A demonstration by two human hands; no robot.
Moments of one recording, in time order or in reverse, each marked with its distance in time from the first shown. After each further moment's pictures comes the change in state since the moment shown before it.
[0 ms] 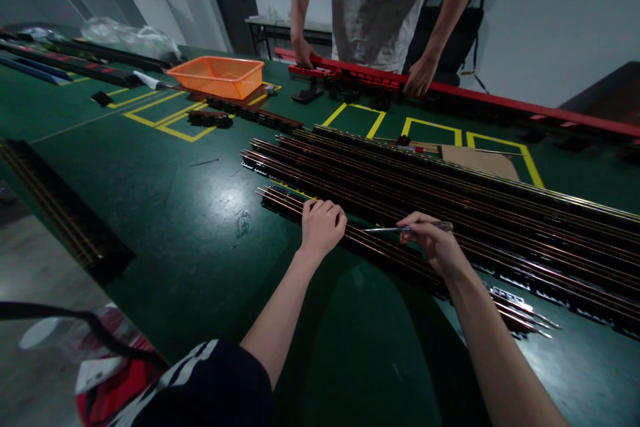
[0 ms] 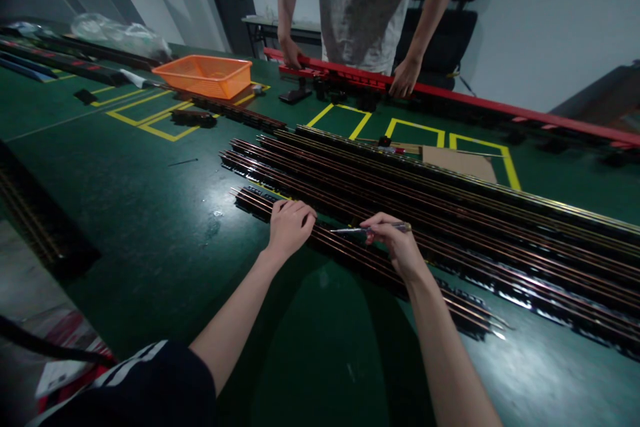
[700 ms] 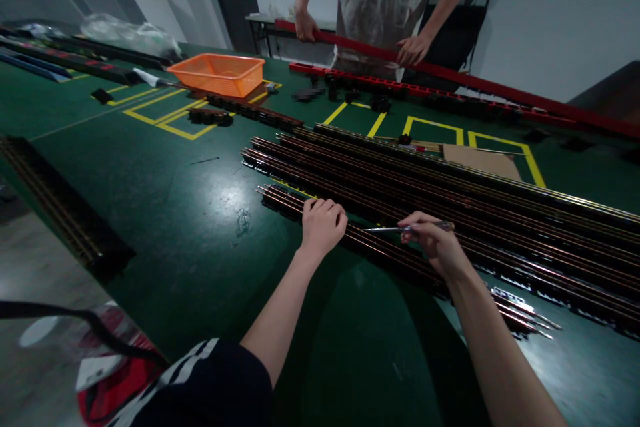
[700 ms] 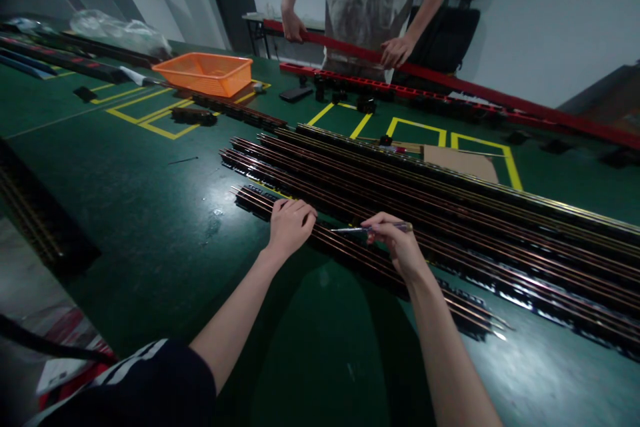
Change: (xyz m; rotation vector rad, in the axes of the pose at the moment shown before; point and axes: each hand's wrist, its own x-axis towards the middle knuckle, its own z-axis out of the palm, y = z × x) left_hand 0.000 -0.001 0.000 0.002 -0.003 0.008; right_hand -0.001 -0.001 0.000 -0.022 -0.008 -0.006
